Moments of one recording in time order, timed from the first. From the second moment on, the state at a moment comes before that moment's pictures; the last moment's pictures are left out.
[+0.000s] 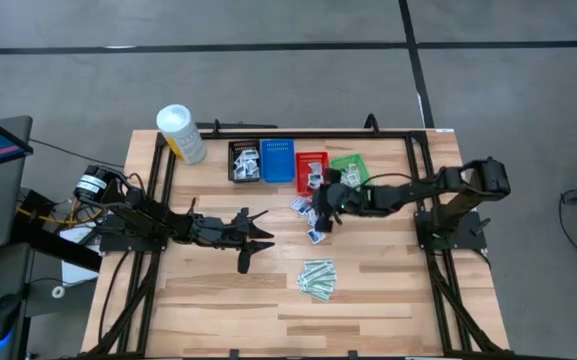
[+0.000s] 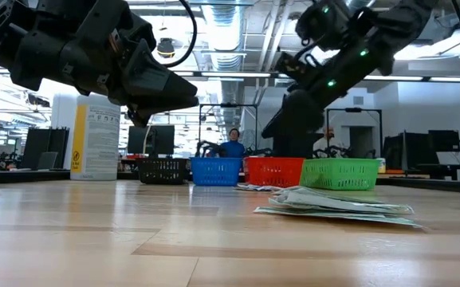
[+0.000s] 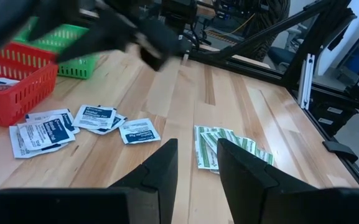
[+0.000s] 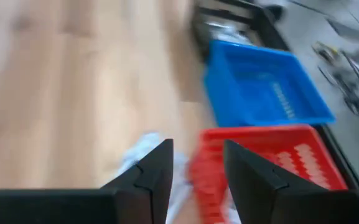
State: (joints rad) left arm -0.28 1.57 0.38 0.97 -0.26 -0.29; right arm -0.04 1.57 0.72 0.23 0.36 -0.21
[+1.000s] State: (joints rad) left arm -0.28 1.57 0.38 0.97 -0.26 -0.29; right arm 0.14 1.76 0.73 0.13 0.05 -0.23
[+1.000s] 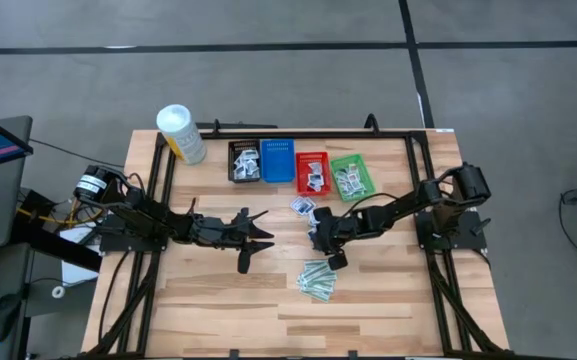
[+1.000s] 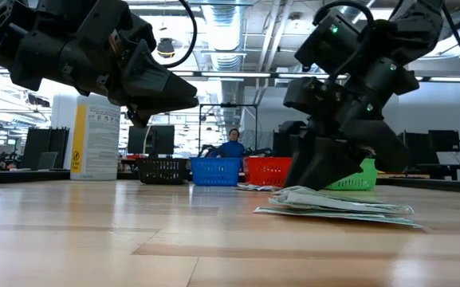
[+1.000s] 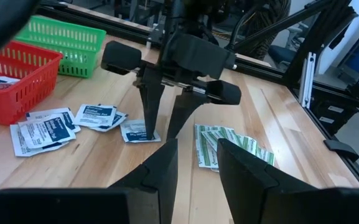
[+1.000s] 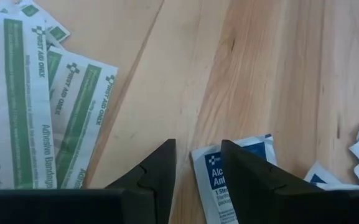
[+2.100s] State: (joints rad) left arm -0.28 1.57 0.38 0.97 -0.26 -0.29; right arm 0.13 1.61 0.72 0.08 0.04 -0.19
